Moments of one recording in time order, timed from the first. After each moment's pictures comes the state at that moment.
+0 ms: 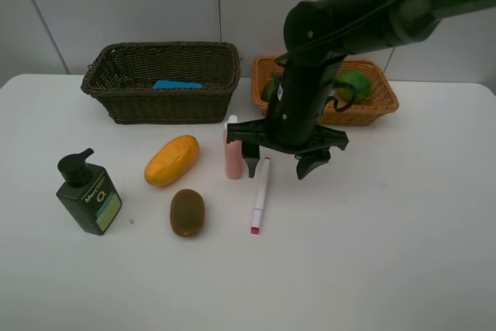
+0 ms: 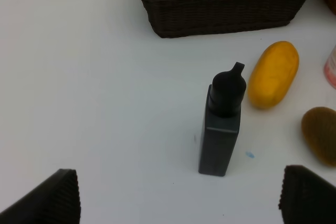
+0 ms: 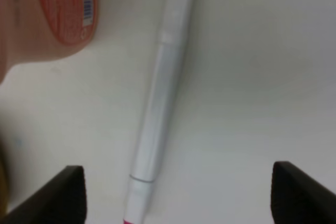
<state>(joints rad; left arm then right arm) 0.01 -0.01 -0.50 -0.08 1.05 0.10 0.66 1.97 -1.31 0.01 0.90 0.63</state>
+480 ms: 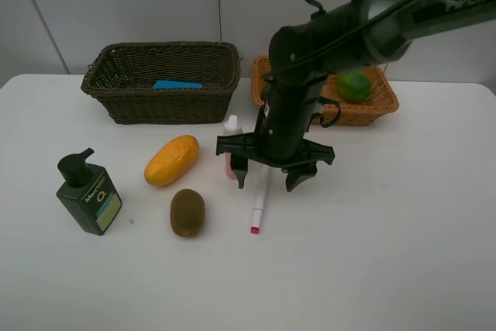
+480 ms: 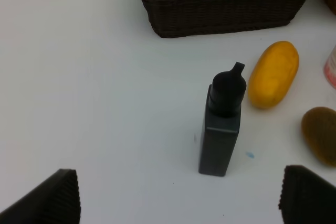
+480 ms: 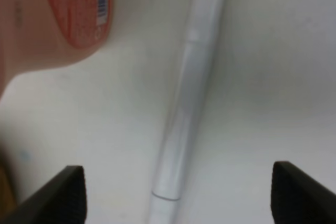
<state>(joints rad) 0.01 -0.01 -0.50 -0.08 1.05 0.10 0.68 2.03 -1.31 0.03 0.85 0.68</state>
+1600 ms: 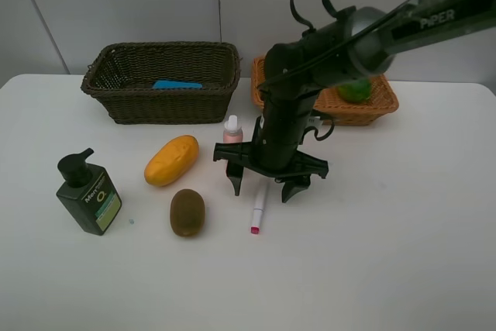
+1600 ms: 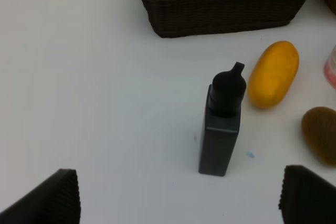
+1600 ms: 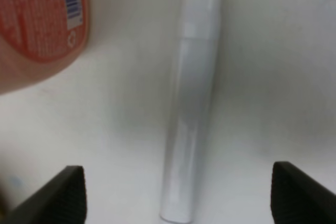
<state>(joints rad) 0.01 -0.01 -0.50 -0.08 1.05 0.10 0.68 2.08 -1.31 0.07 0.82 0.75</state>
